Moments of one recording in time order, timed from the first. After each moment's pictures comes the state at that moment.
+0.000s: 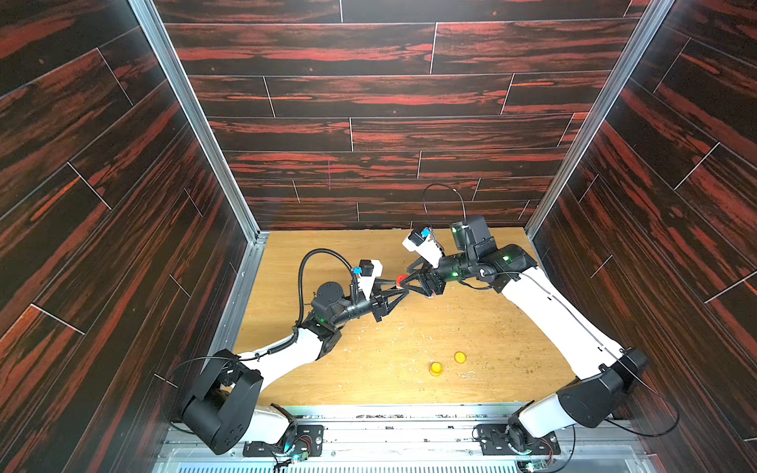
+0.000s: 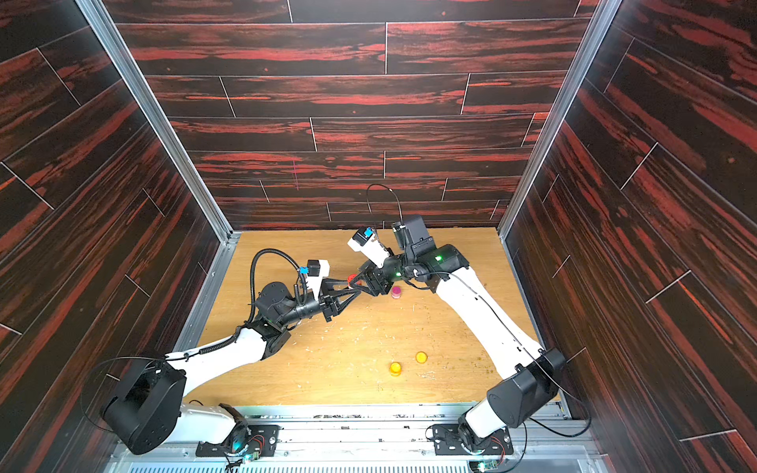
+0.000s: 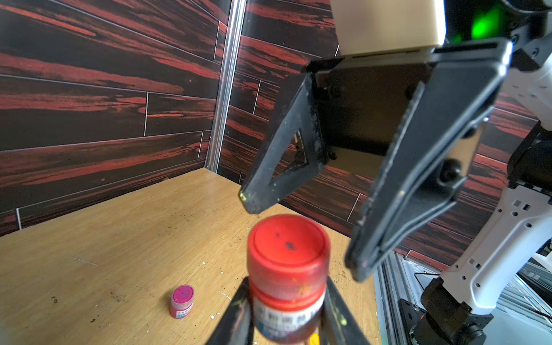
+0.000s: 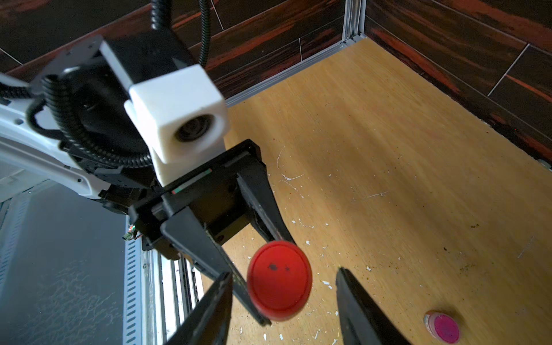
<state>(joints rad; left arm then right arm) -0.55 1.40 0.69 0.84 0.65 -0.34 0.59 1.54 1.66 -0.85 -0.62 -0.26</state>
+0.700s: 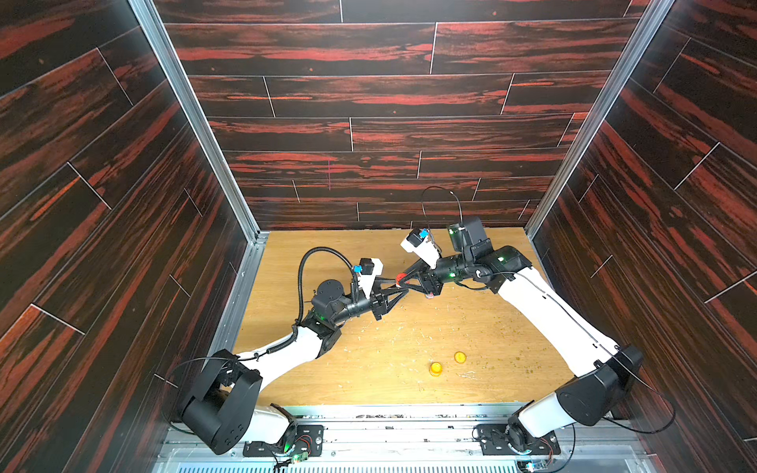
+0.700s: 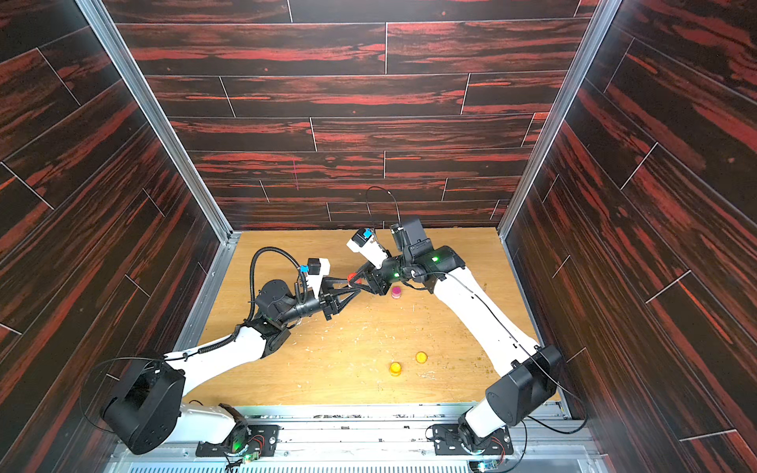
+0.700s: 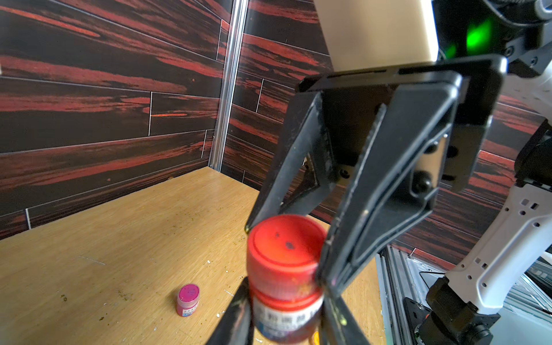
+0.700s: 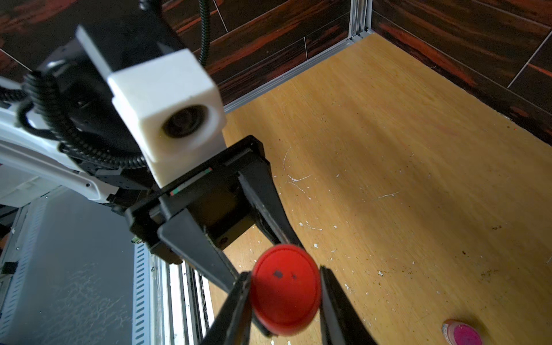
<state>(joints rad) -0.55 1.40 0.71 0.80 0.65 -0.32 0.59 1.55 1.62 -0.81 -0.65 -0.22</state>
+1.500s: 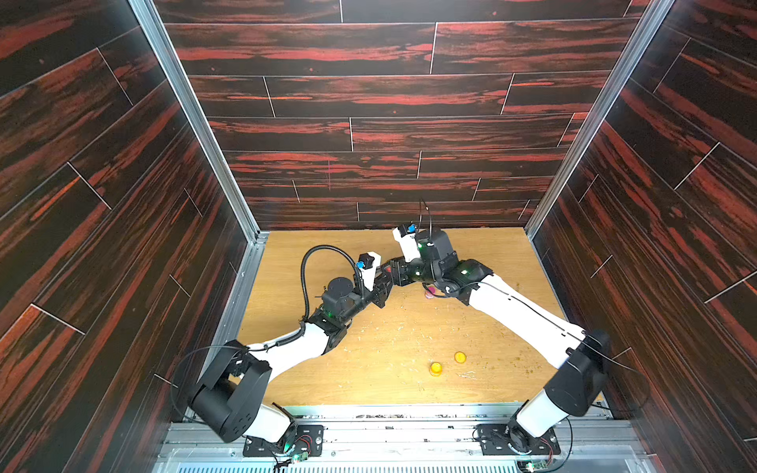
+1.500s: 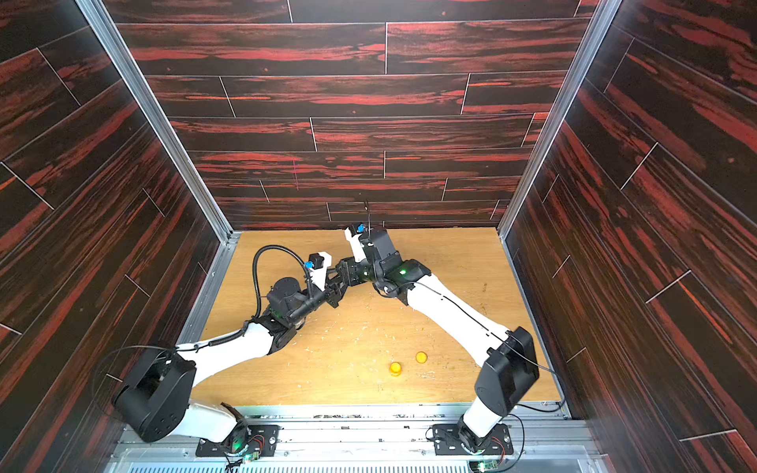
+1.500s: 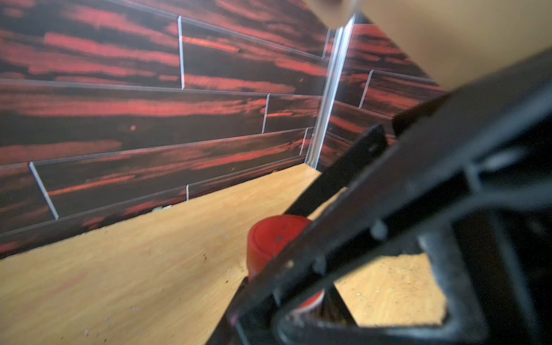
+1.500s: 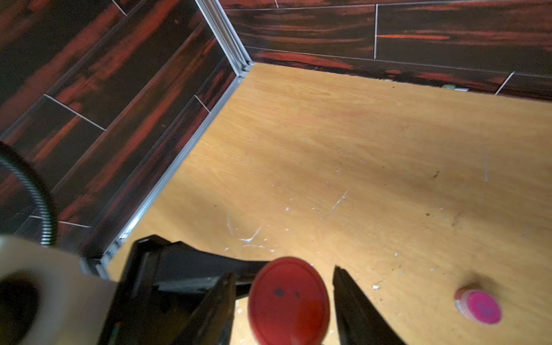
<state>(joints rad) -0.58 1.43 0.73 0.73 0.24 -0.16 0.73 1.61 1.54 -0.50 -0.16 0.30</state>
